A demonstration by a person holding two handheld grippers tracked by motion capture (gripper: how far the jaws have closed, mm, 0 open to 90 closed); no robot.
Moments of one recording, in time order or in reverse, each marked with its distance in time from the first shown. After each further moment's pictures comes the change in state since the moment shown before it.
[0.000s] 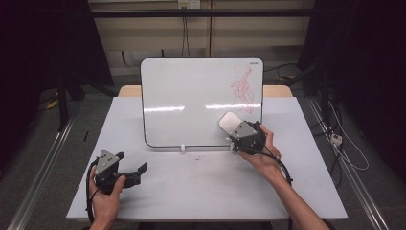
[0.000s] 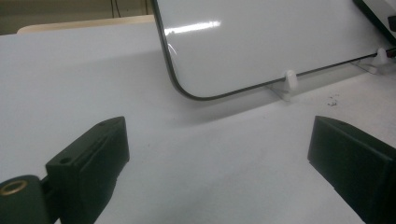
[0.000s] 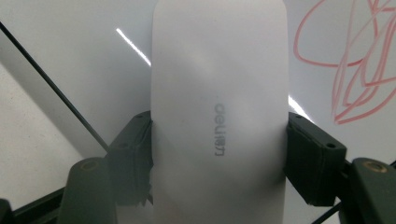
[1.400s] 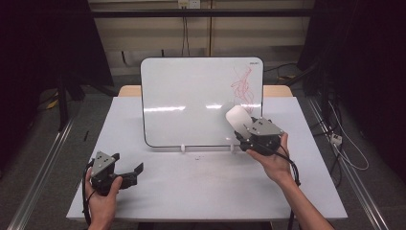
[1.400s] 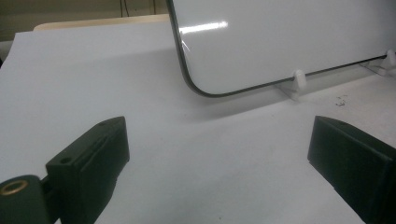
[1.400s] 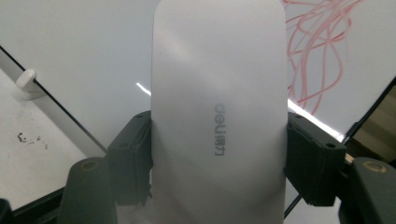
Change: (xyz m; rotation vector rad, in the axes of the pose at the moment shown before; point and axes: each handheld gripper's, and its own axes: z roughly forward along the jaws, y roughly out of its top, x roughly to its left) left arm 0.006 -0.002 -0.007 0.004 0.028 -0.013; right arm -0.024 0.000 -0.046 -0.187 0.047 0.194
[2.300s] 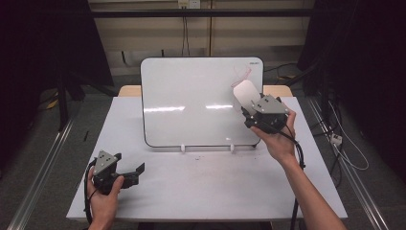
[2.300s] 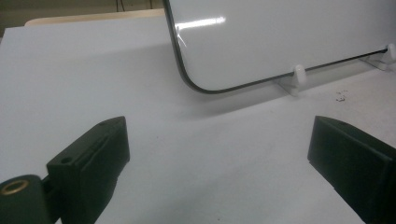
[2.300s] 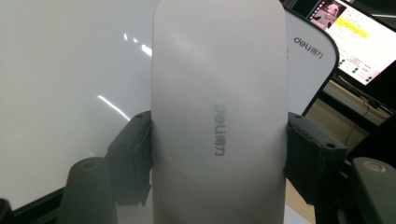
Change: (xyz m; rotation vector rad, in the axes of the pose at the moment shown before) left arm -0.001 0.000 0.006 0.013 -0.012 0.007; right arm -0.038 0.043 0.006 -0.045 -0.155 -0.044
